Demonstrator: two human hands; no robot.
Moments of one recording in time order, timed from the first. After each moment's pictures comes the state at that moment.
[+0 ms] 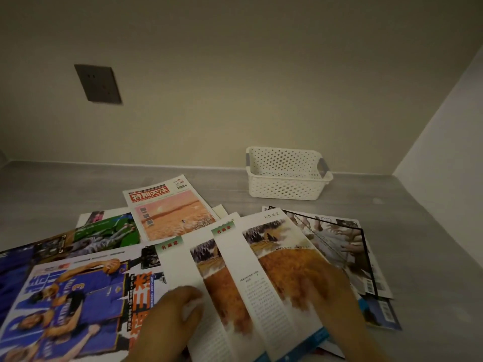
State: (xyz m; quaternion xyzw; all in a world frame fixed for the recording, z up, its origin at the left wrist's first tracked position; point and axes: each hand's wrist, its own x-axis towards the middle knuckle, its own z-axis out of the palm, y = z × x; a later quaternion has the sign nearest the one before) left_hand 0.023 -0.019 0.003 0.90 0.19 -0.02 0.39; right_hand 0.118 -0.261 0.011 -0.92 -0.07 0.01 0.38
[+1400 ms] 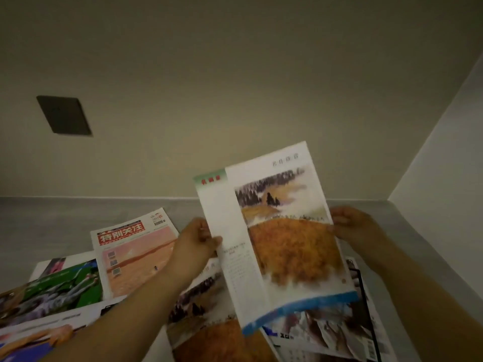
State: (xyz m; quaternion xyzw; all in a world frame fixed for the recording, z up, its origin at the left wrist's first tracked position) left_hand 0.199 -0.038 0.094 0.73 0.17 0.09 0.66; right_hand 0.275 -0.286 0.130 -0.84 -0.07 0.07 0.54
